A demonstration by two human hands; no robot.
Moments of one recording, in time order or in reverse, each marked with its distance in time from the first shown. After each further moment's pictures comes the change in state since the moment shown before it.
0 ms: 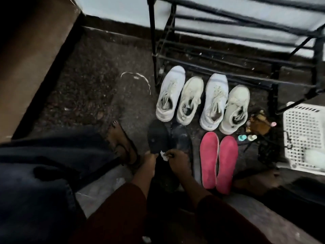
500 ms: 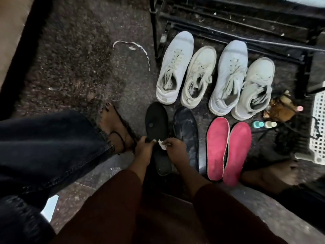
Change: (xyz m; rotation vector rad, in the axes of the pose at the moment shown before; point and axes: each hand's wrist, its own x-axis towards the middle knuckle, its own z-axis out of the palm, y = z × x) left_hand 0.061 -0.024 -0.013 0.478 0.221 0.175; right_hand 0.041 0.035 0.041 0.027 -0.067 0.043
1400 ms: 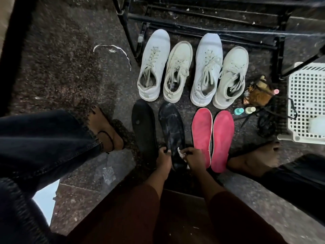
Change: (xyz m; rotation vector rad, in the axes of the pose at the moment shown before) left_hand -0.079 -0.020 0.087 0.025 -0.232 -0.118; right_hand -0.035 0.099 -0.058 0.231 0.125 0.391
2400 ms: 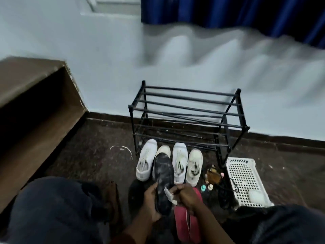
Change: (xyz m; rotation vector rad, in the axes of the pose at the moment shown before) left_hand -0.237 0.107 -0.080 -0.708 -0.440 0.346; right_hand -0.187 -0.162 -0.121 0.201 -0.180 -0.347
